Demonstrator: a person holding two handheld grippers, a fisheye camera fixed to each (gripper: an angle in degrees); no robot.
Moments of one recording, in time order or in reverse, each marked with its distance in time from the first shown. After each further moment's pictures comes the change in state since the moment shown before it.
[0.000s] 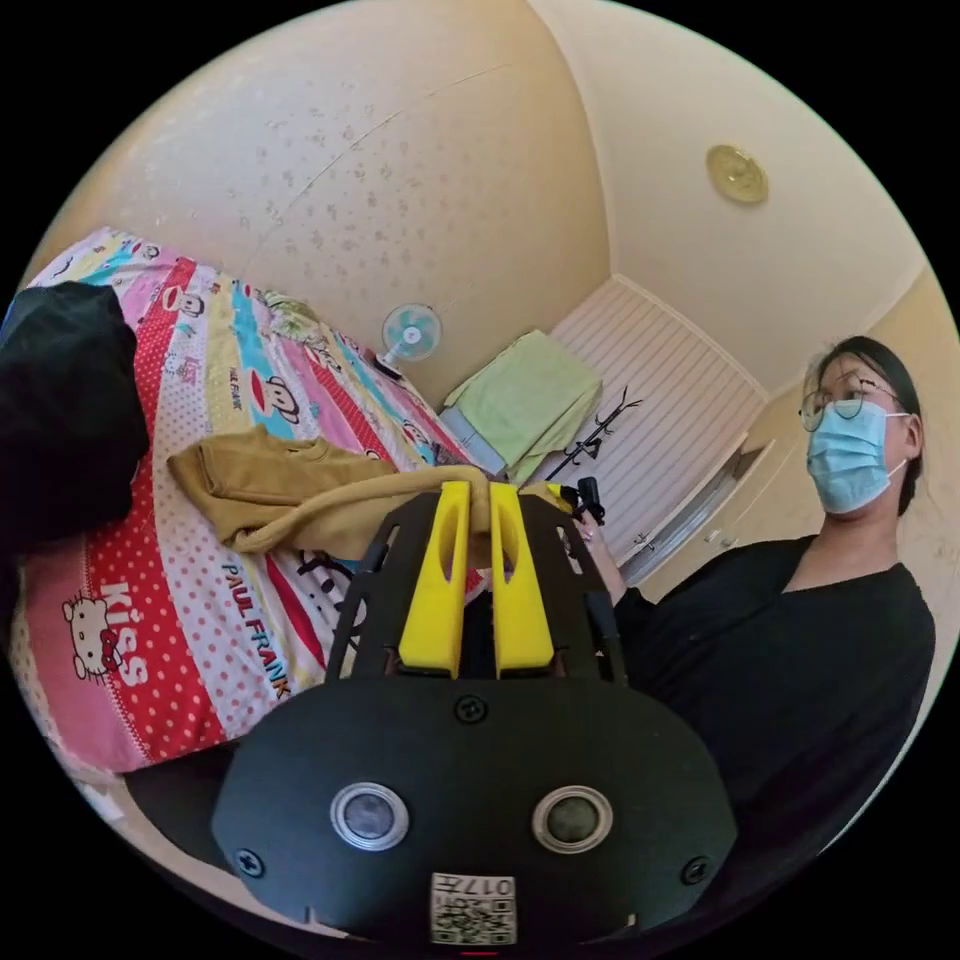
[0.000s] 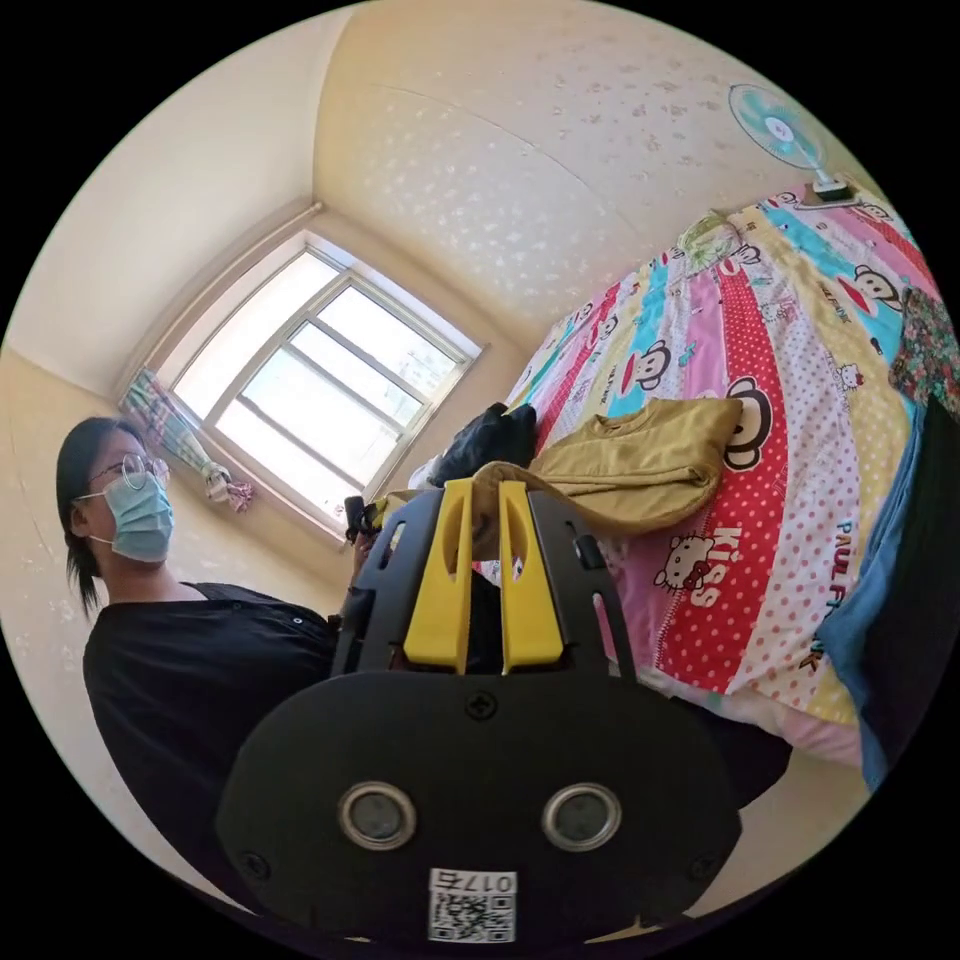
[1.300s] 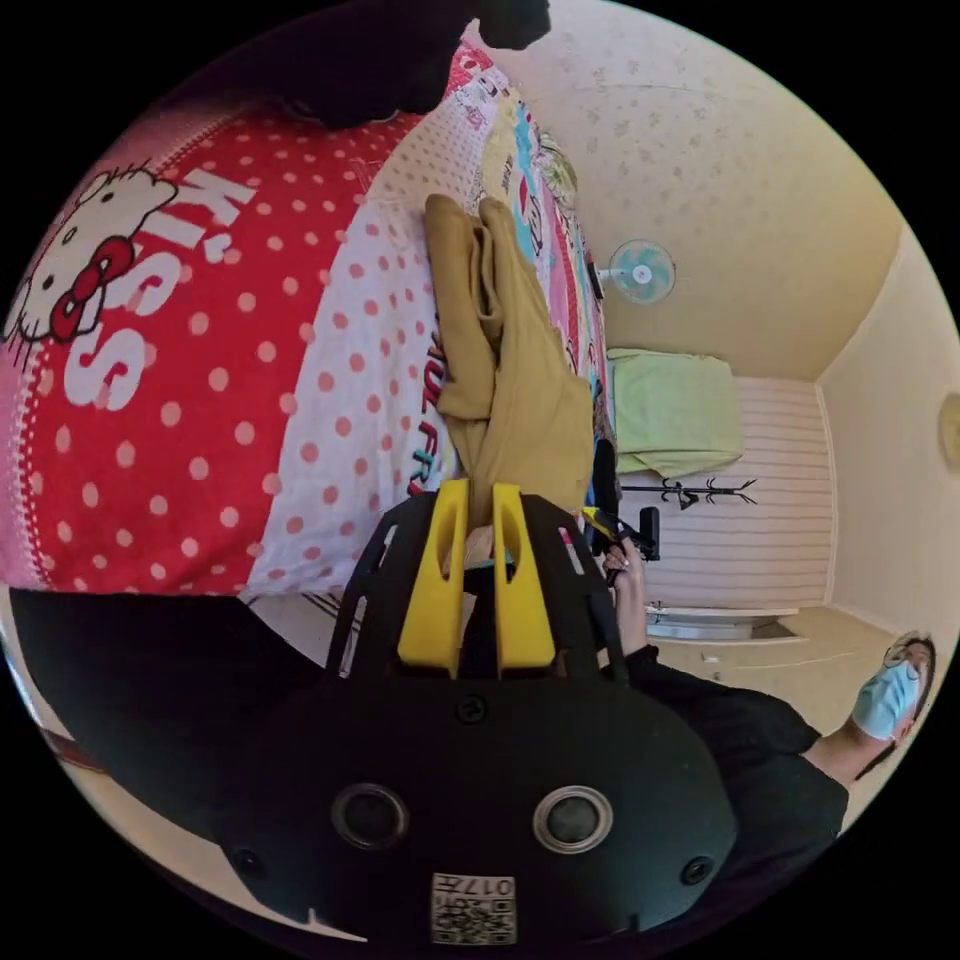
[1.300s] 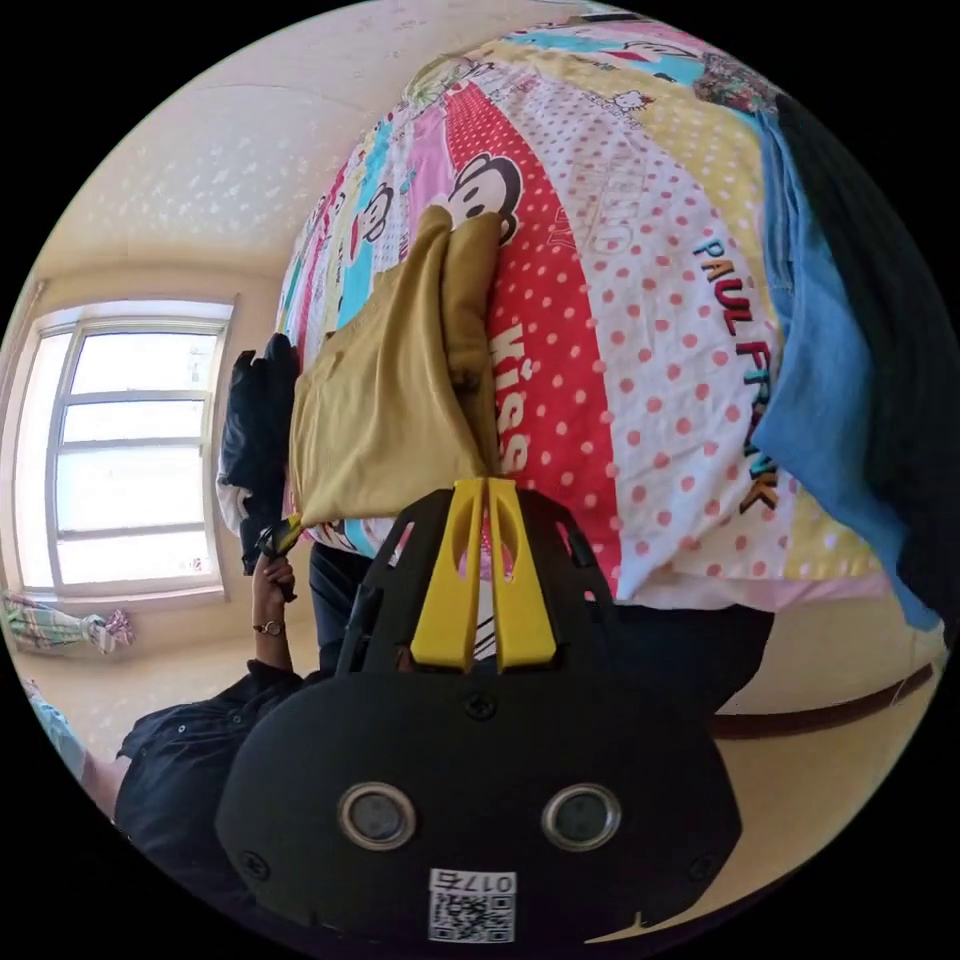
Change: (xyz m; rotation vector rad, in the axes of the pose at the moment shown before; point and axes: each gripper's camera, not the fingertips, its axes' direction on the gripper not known) left arm -0.187 0.001 0.092 -0.235 -0.163 -0.719; right arm 0.178 0.010 0.135 -0.305 0.441 0.536
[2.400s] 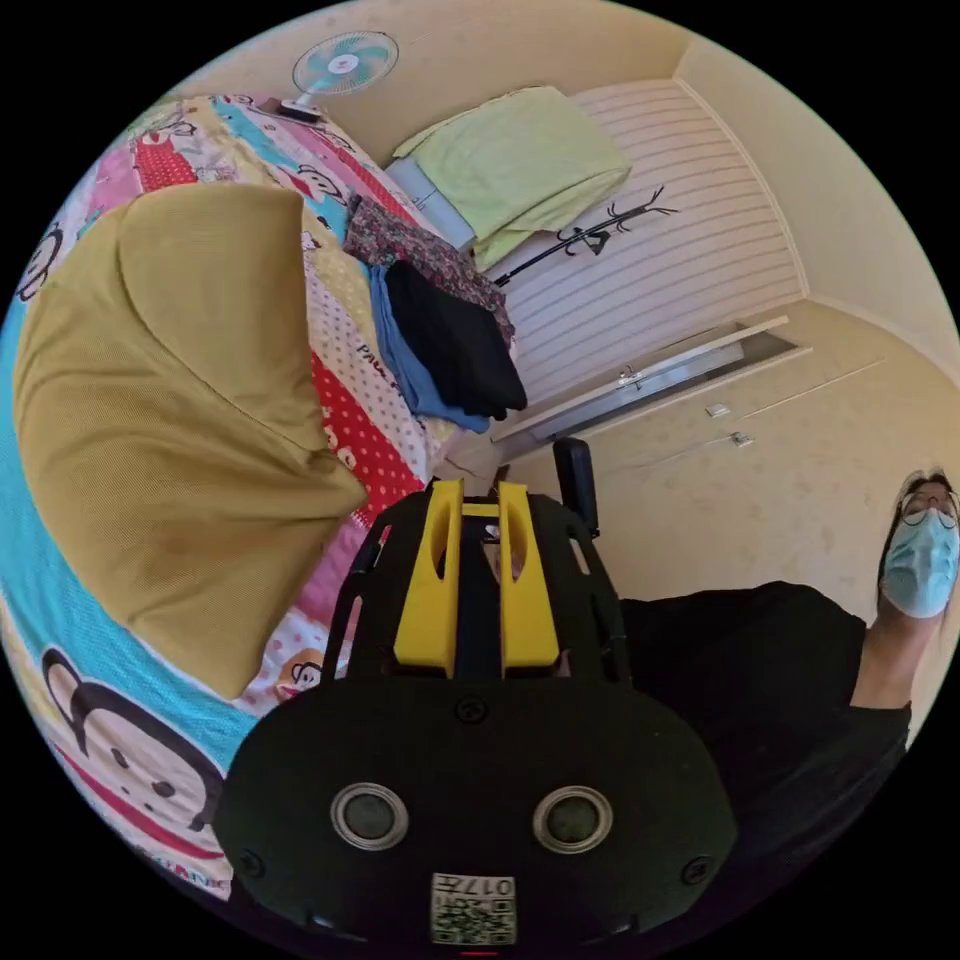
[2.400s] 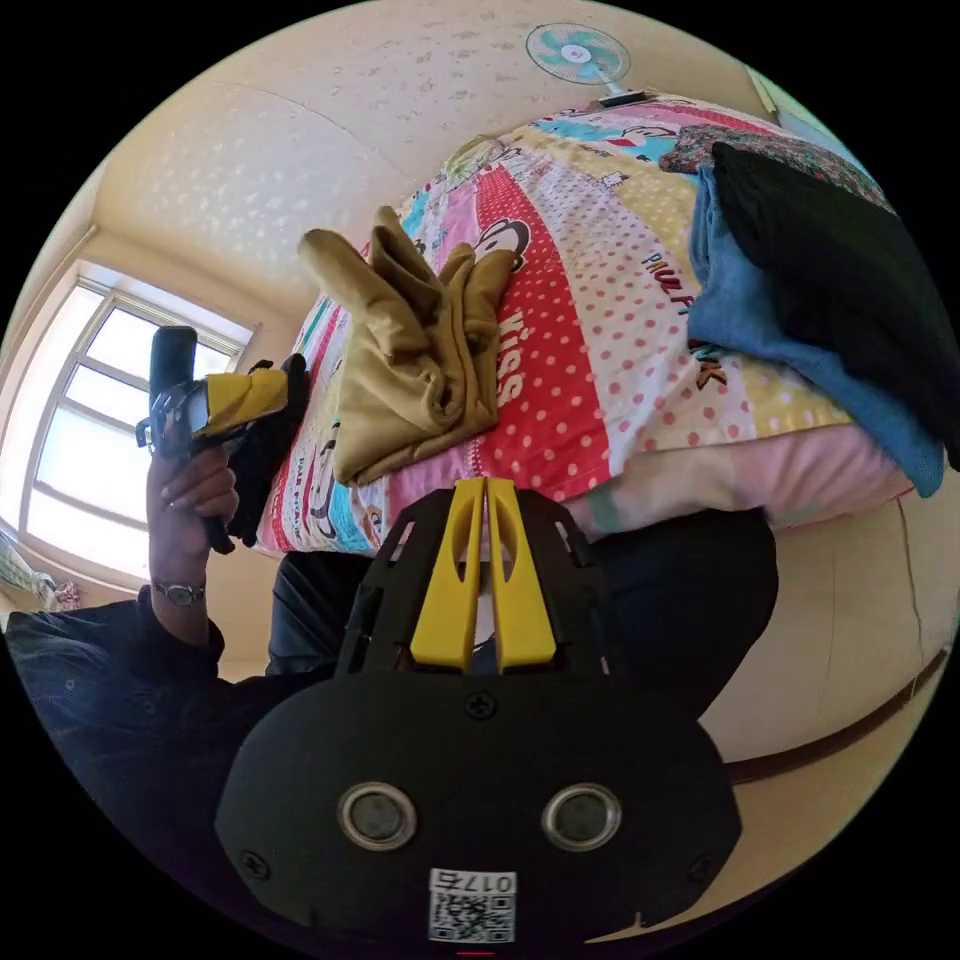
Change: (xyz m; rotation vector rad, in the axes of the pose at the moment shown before) left arm 0.265 -0.038 0.278 -0.555 0.105 0.669; right arm 0.023 0.073 0.007 0.285 0.057 -0.089
